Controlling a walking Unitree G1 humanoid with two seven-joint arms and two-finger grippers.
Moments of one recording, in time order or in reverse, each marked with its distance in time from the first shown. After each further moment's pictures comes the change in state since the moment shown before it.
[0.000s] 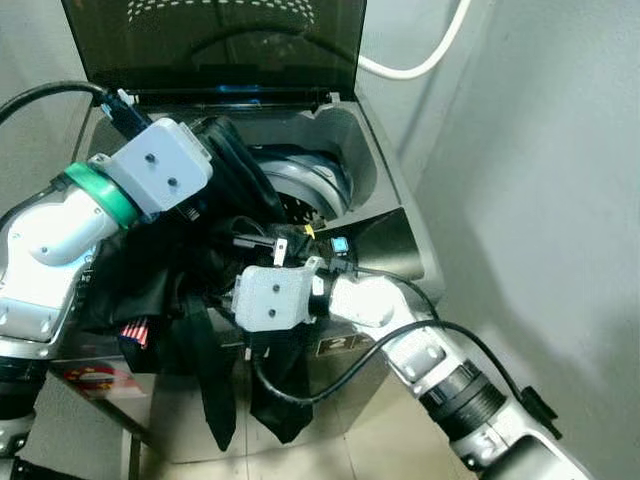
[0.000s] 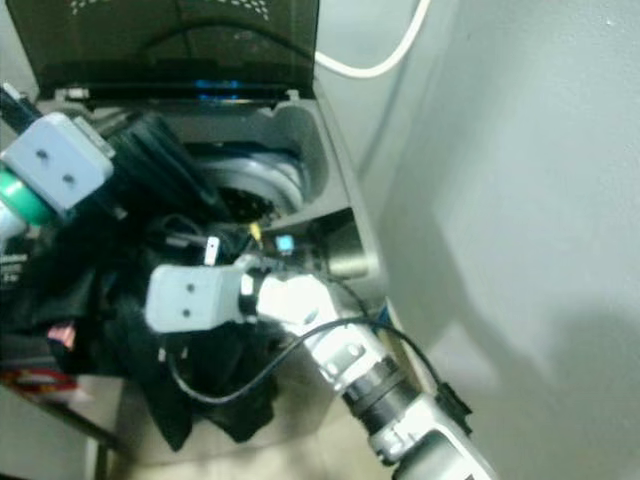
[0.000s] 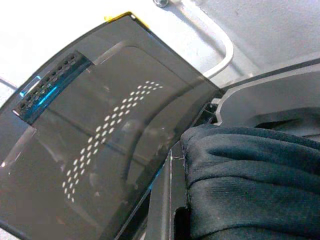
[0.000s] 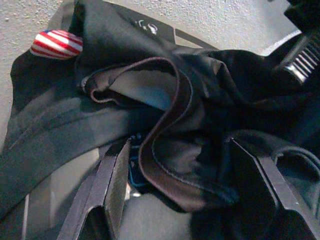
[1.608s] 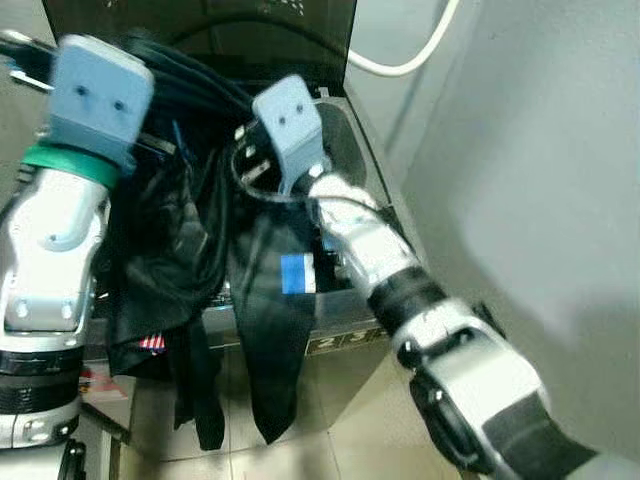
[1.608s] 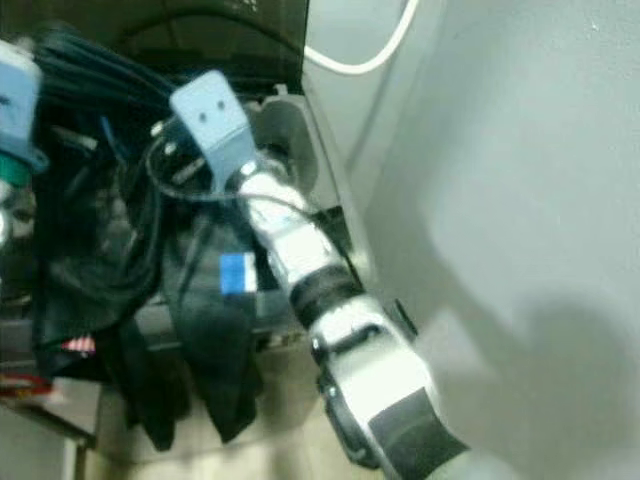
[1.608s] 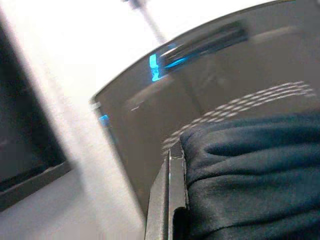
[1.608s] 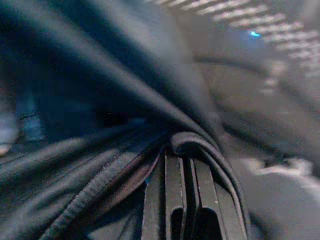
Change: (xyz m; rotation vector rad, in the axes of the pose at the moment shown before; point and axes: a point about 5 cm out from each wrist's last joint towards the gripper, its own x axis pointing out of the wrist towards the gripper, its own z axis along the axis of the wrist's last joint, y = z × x) left arm -0.010 0.043 0.000 -0.096 0.084 0.644; right arm 0.024 -0.126 -0.012 0.468 0.096 -0.716
